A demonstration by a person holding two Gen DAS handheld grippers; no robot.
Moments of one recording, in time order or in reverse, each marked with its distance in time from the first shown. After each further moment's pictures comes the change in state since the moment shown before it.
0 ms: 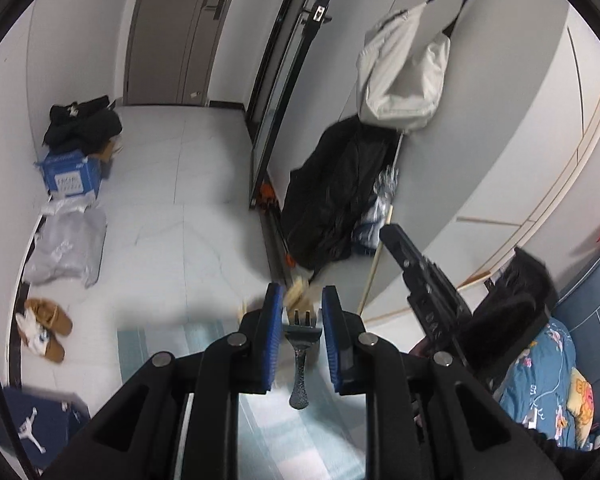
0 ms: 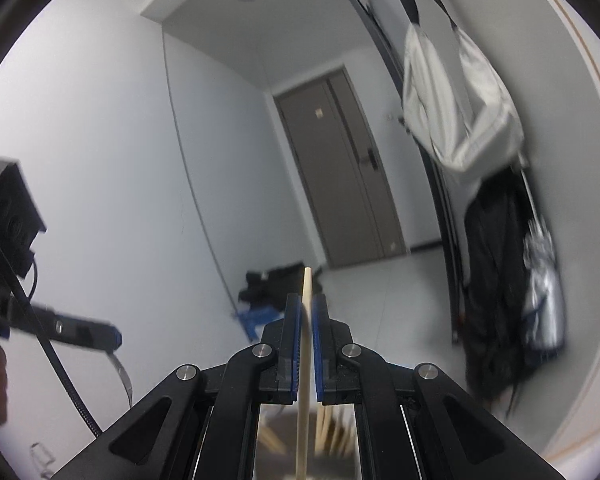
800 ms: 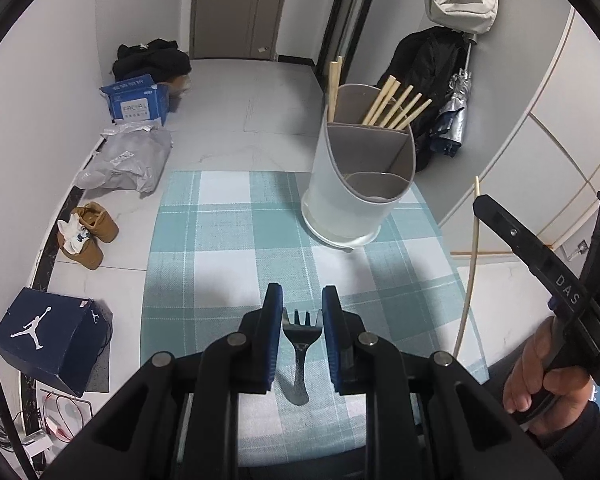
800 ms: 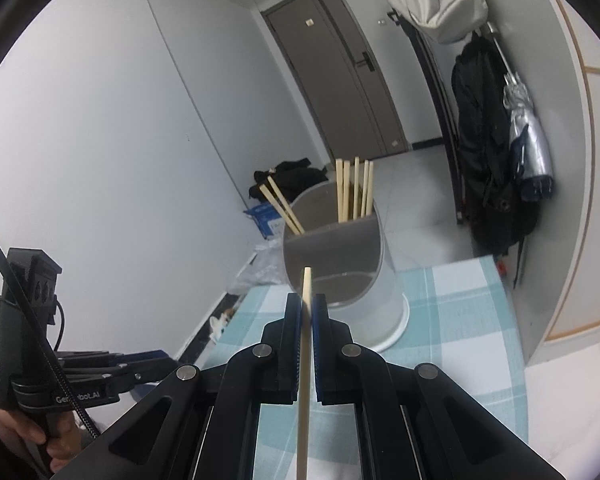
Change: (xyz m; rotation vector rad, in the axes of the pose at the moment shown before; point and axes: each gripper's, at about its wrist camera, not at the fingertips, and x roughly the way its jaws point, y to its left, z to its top) left arm 0.018 0.020 -0.198 -0.079 0.124 0.238; right arm -0.088 0.020 -0.128 0.093 0.364 0.027
